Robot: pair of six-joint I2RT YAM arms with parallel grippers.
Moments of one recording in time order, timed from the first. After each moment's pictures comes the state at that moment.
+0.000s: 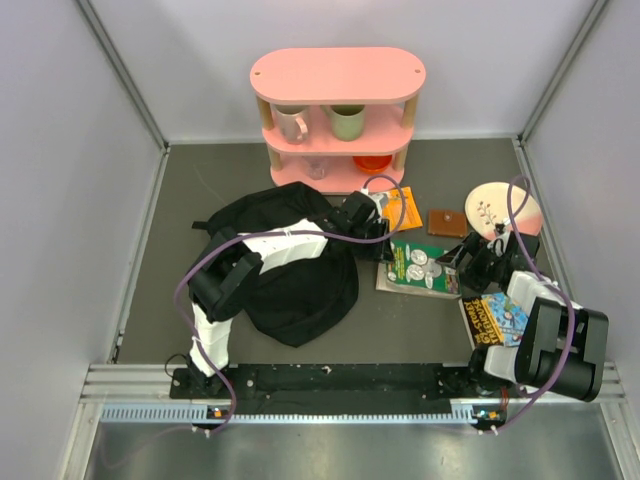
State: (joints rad) left arm -0.83 1.96 1.38 -0.17 0.30 -0.66; right arm -0.28 1.27 0.47 -0.11 -0.61 0.47
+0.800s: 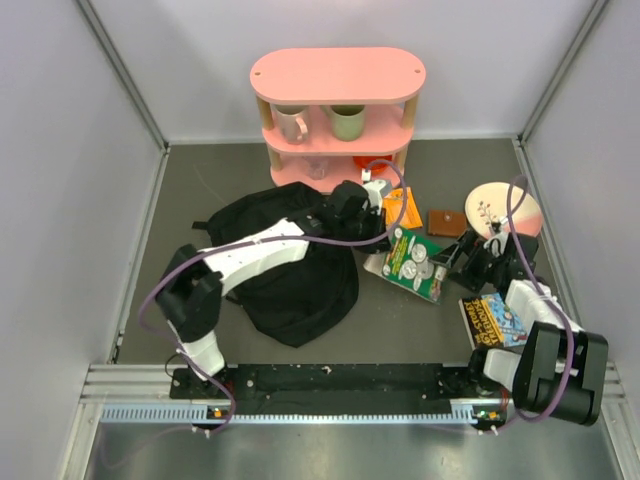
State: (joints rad) left arm -0.85 1.79 1.37 -0.21 0.29 -0.53; right arm -0.25 1.18 0.44 -0.13 -0.67 0.50
